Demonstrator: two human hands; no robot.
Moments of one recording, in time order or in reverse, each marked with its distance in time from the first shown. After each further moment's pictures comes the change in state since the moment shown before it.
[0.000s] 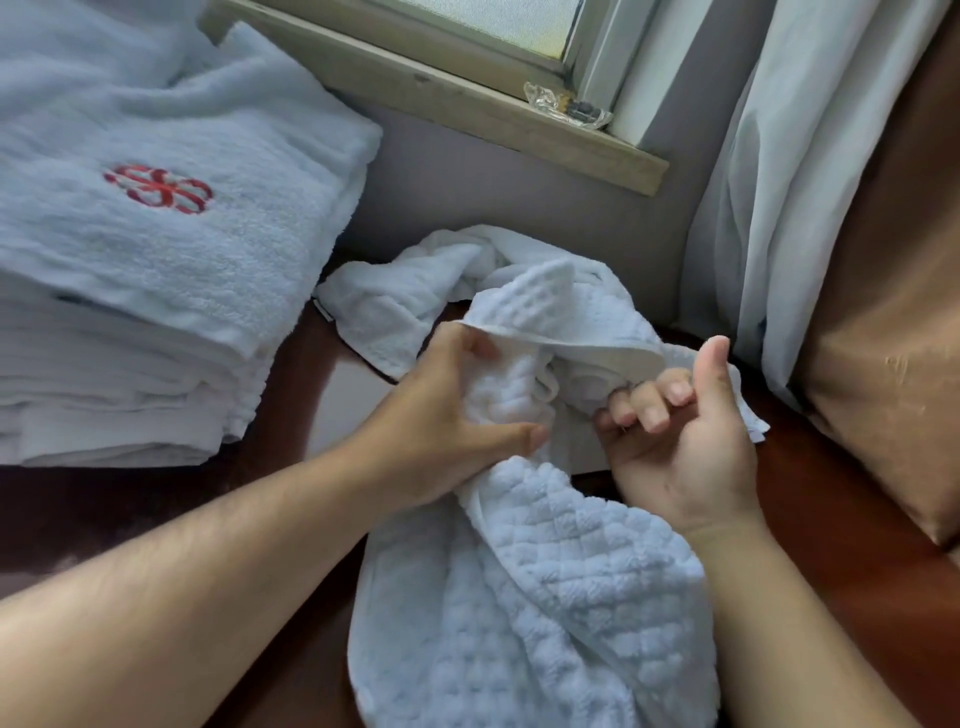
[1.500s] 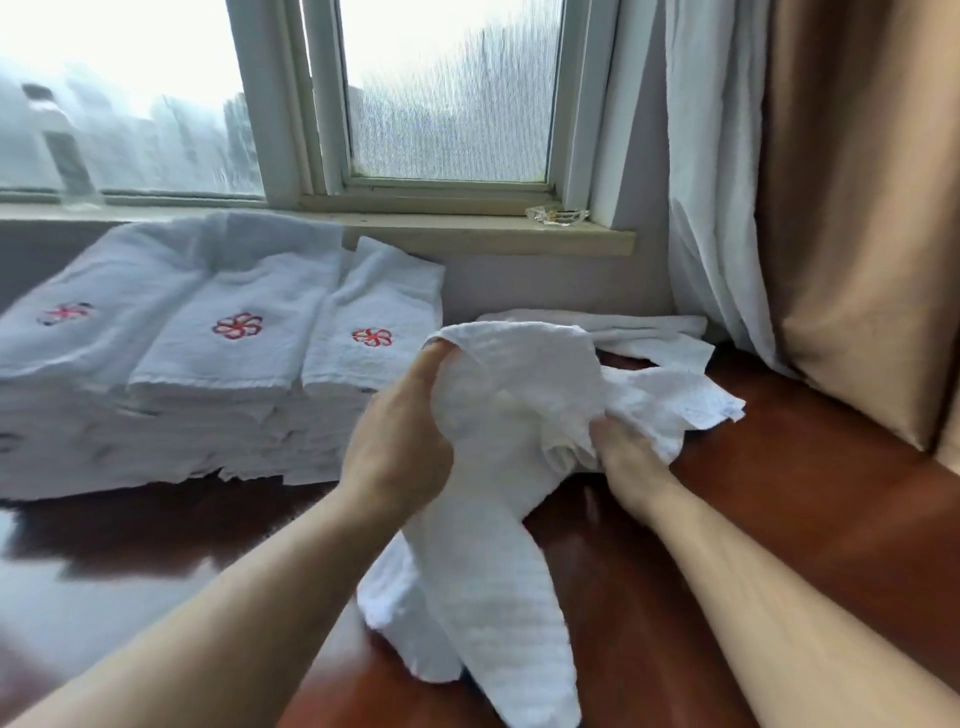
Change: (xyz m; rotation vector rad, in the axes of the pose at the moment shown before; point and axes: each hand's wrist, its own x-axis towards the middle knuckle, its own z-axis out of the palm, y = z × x) left_hand -0.122 0.072 -0.091 0.557 0.374 0.067; right_hand -0.084 0.015 0.033 -1.123 -0.096 0.036
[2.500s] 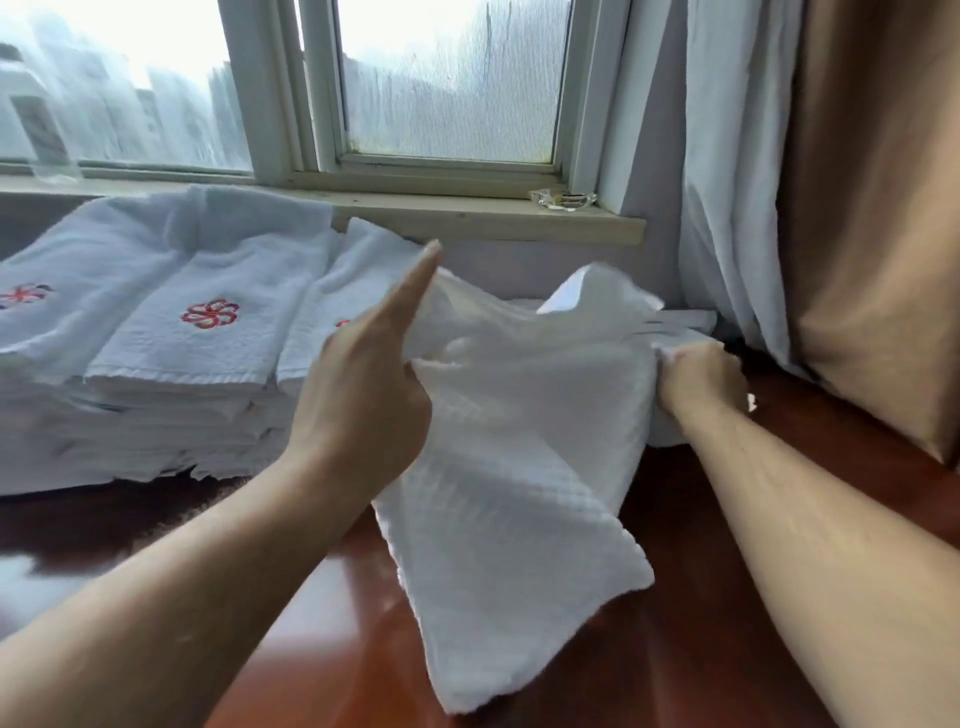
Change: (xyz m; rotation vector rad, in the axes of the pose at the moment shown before) left_hand 0.017 0.023 -0.031 0.050 0.192 0.189; right_hand 0.082 -0.022 -0.066 -0.305 0.515 0.285
